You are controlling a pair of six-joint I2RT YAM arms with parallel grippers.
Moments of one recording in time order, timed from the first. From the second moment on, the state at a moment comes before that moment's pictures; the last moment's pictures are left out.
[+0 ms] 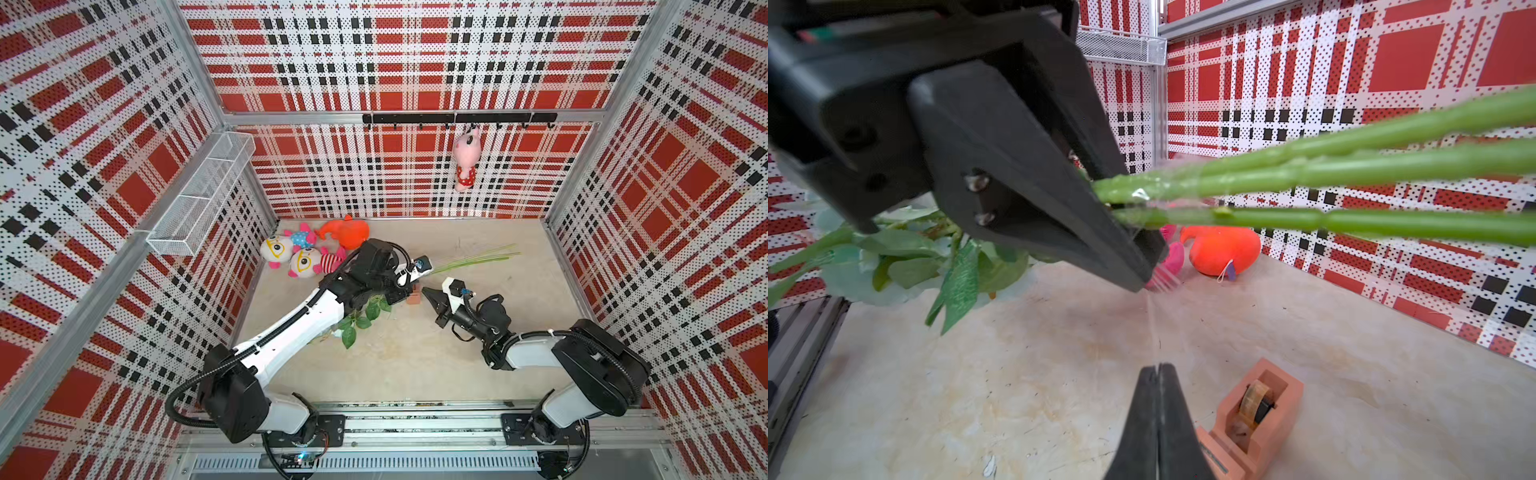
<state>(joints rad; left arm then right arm) -0.63 1.41 1.20 -0.43 0.27 0.60 0.68 1.54 0.42 1.23 -0.27 0.03</state>
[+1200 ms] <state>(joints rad) -0.66 1.49 1.19 -0.44 0.16 0.61 0.68 1.22 0.61 0.53 -0.13 0.52</state>
